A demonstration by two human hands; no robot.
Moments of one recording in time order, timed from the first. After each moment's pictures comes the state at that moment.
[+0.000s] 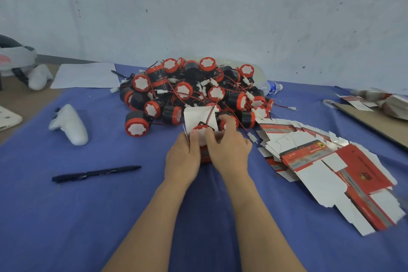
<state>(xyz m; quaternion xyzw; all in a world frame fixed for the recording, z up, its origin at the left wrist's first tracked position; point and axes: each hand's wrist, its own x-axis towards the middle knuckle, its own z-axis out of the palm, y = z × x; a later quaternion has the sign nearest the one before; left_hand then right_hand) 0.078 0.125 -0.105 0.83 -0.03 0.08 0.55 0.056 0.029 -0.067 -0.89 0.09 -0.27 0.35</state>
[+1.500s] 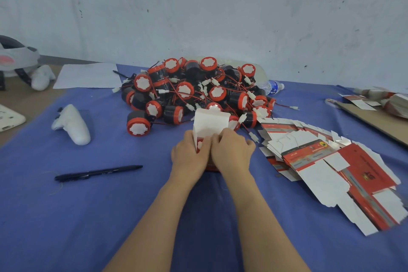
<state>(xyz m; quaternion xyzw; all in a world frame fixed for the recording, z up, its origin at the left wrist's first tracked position) 0.068 0.120 -0.092 0.83 -0.07 0.07 0.55 0.058 0.029 -0.060 -0.95 0.15 -0.17 0.19</state>
